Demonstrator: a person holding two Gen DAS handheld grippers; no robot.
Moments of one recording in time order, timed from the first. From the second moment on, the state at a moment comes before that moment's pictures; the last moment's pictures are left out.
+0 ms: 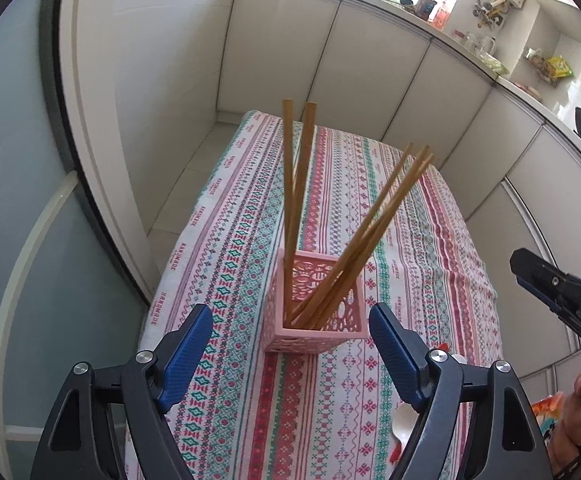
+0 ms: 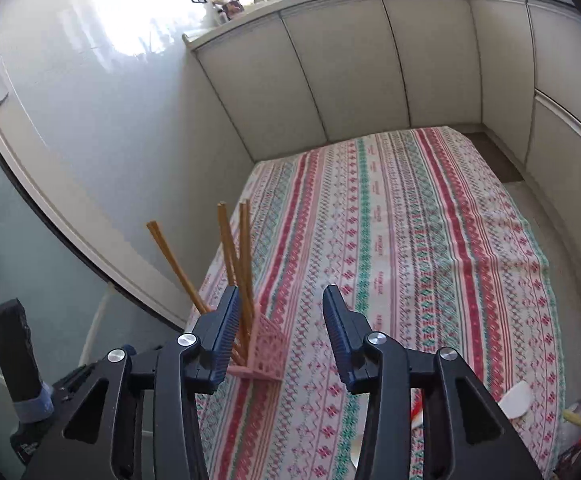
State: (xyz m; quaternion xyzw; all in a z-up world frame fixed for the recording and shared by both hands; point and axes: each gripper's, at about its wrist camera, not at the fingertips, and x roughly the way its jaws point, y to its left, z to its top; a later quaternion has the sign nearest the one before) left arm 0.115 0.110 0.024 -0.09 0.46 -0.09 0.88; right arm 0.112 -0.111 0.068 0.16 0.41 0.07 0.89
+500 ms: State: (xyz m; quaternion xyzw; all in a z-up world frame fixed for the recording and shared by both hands) left arm 0.091 0.008 0.006 0.00 0.50 -0.16 0.85; right arm 0.045 -0.236 0.001 0.19 0.53 -0.02 0.83
